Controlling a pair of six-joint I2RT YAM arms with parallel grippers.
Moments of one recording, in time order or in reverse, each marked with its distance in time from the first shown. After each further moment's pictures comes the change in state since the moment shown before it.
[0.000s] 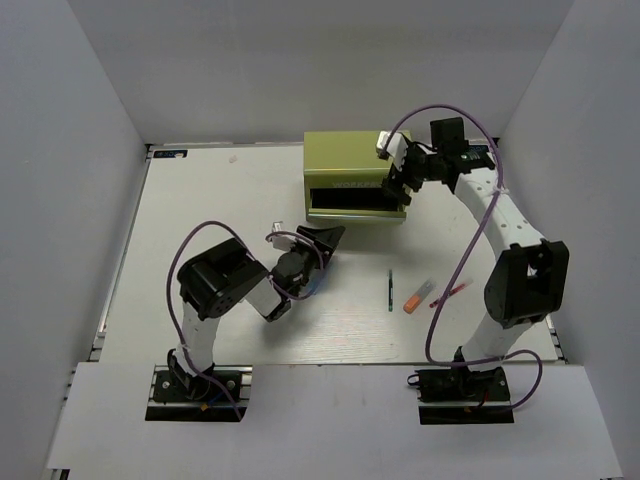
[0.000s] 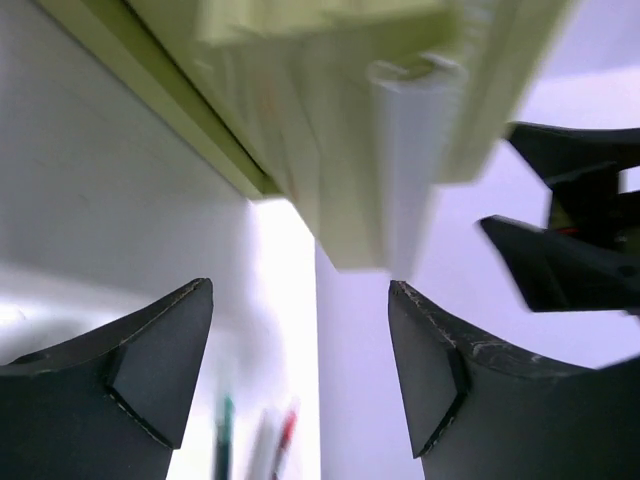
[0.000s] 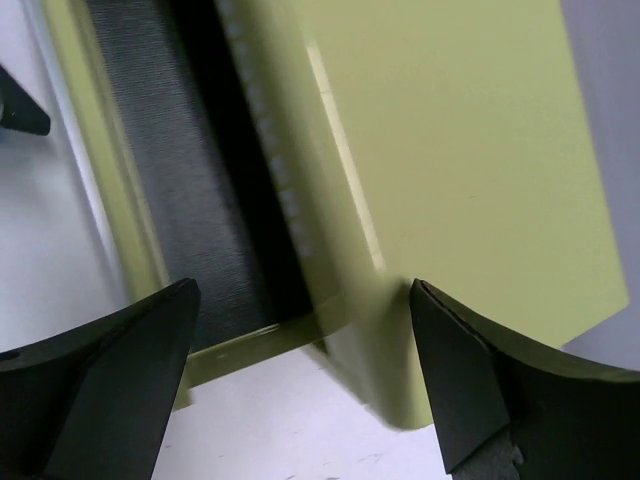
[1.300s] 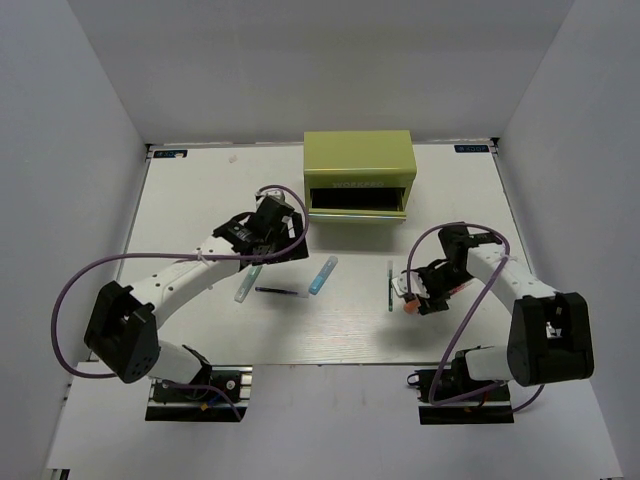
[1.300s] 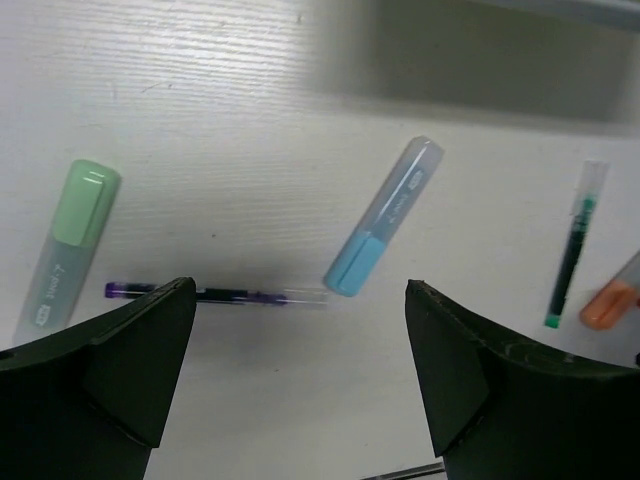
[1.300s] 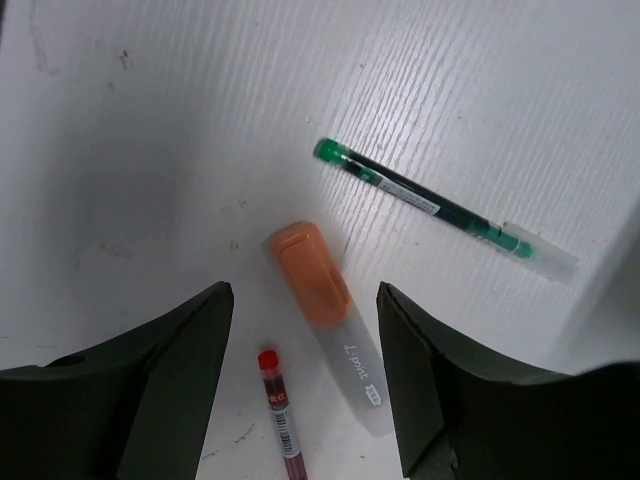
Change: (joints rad) left arm 0.142 -0.642 0.433 -1.944 0.168 0.698; right arm -0.061 -0.409 -0.821 -0.409 -0.041 -0.888
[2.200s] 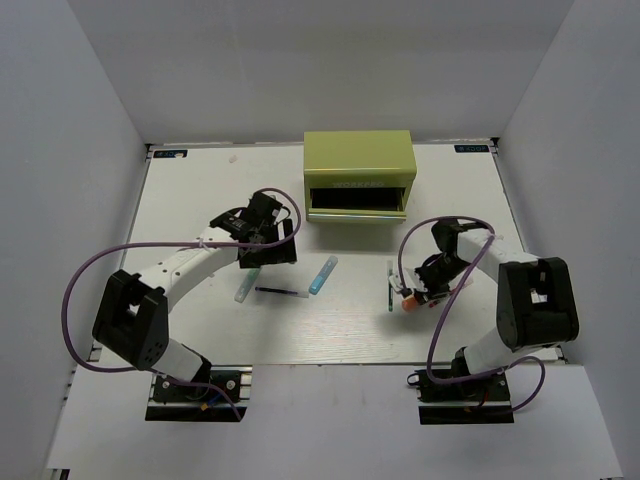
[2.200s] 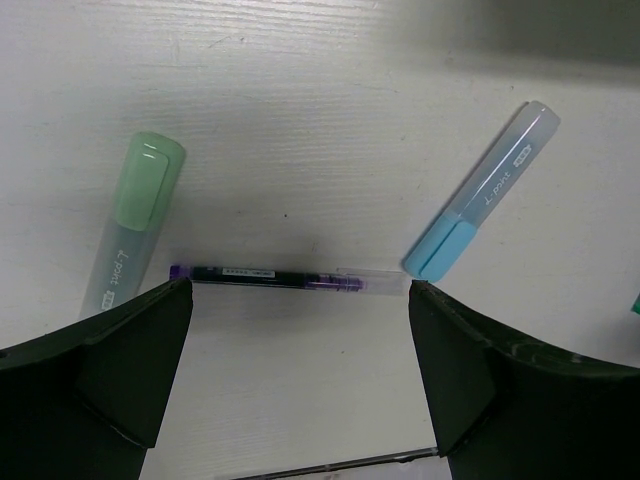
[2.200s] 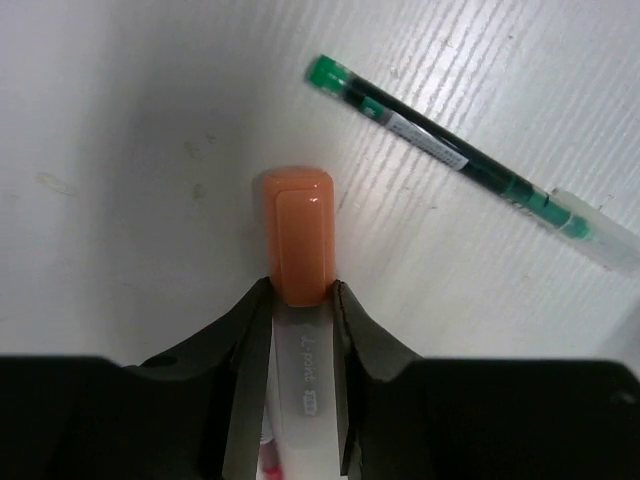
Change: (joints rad) left arm 0.129 0.087 0.013 -0.104 0.120 0.115; right arm 0.000 0.212 0.056 0.064 0.144 -0.053
